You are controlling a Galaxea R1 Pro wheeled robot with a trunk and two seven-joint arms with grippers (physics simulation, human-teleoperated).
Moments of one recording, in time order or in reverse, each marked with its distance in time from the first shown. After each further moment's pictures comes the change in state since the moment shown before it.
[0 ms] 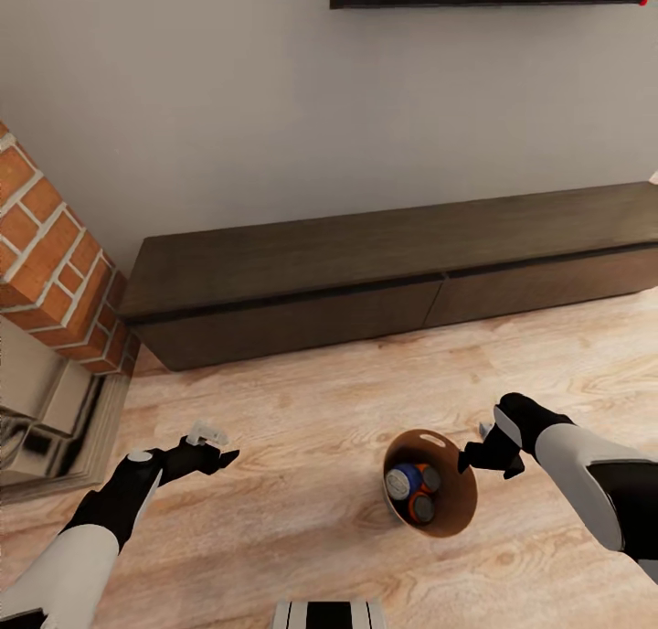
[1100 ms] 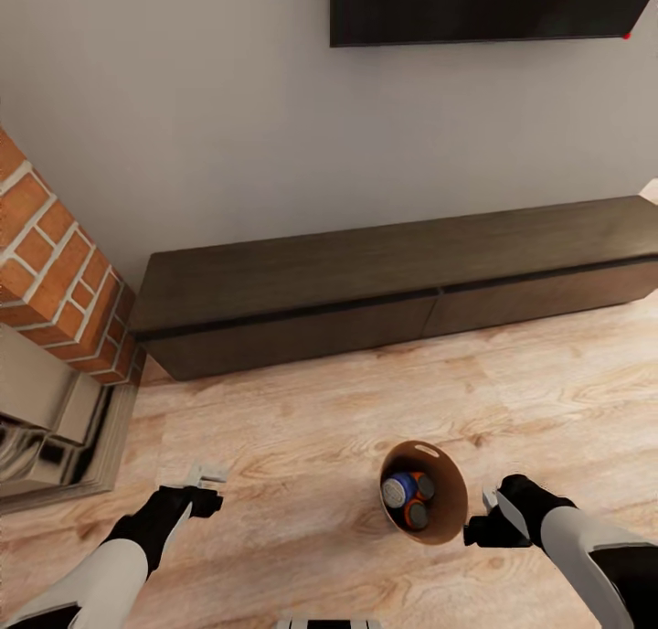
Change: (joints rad) left arm 0.000 -0.086 0.001 0.229 0.007 0.179 0.570; right arm 0.268 0.020 0.006 -0.001 0.004 -0.290 -0.042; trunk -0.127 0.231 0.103
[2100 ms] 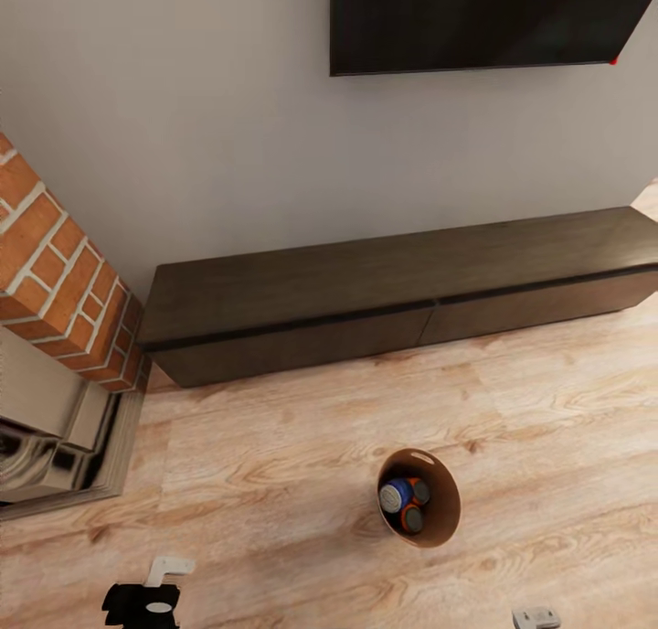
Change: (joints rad) left arm 0.204 -0.010 0.002 0.204 -0.001 -0.337 0.546; right arm 0.393 -0.005 -0.003 0.009 0.002 -0.571 -0.070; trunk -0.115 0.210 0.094
